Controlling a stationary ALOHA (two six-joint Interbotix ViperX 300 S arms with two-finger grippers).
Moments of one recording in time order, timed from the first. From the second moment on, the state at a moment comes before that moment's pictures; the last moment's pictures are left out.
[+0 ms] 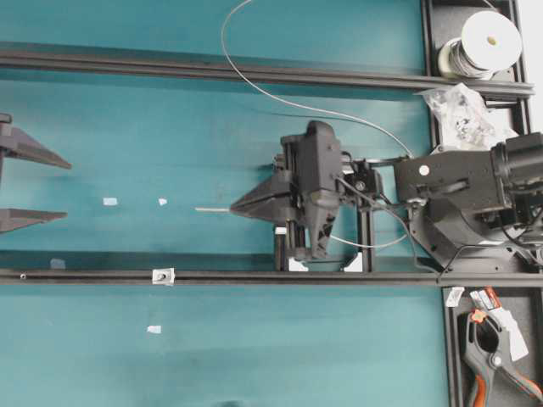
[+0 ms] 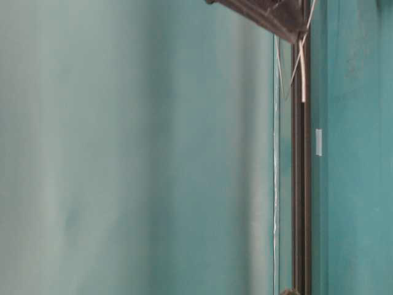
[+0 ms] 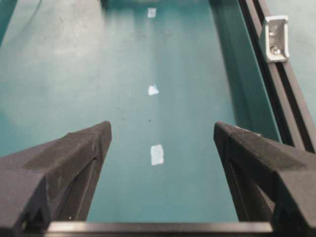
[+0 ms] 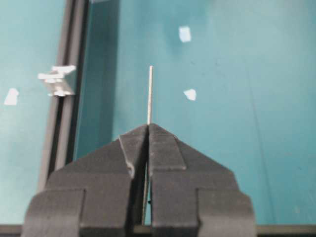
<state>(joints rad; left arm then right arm) -0.04 -0.18 1.25 -0.04 -0.76 0.08 0.07 -0.25 1.03 0.00 -0.31 0.28</state>
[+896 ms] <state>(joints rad) -0.15 -0.04 1.27 -0.04 -0.98 0.02 0.28 -0.08 1.10 0.26 -0.64 0.24</state>
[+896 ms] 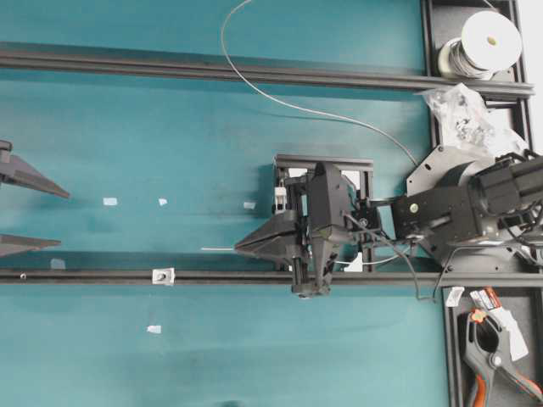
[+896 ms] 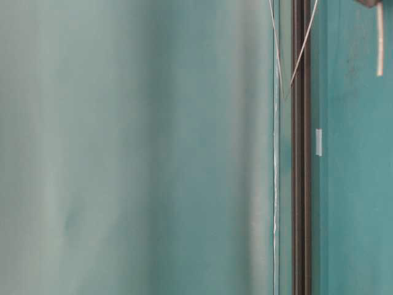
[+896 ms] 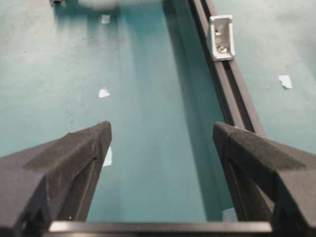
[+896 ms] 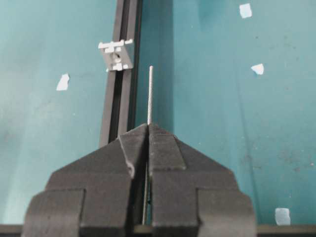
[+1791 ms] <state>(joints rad) -0.17 0.11 1.22 -0.04 -1.08 0.02 0.43 -0.03 1.10 0.51 -0.73 0.09</state>
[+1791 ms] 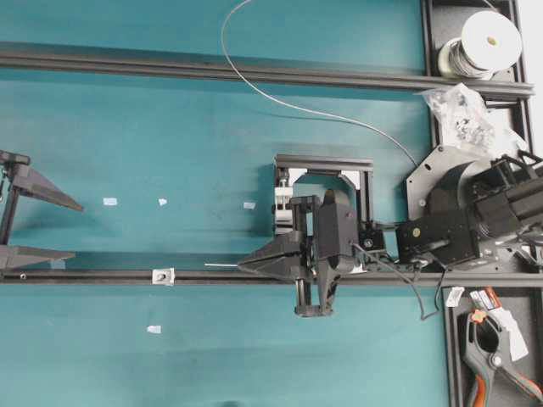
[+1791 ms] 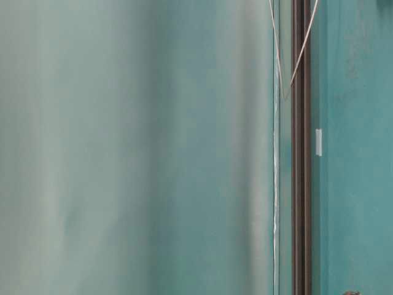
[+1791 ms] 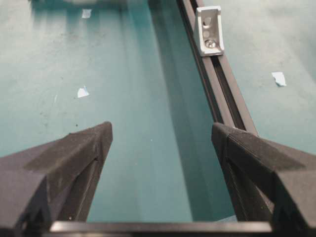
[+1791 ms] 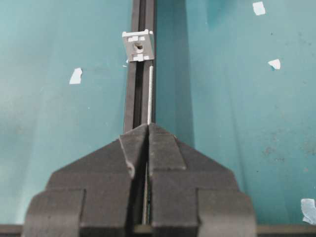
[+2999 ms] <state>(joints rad) -0.21 0.11 1.21 -0.04 -1.08 0.05 0.44 -0.01 1.06 0.51 -0.68 0.09</state>
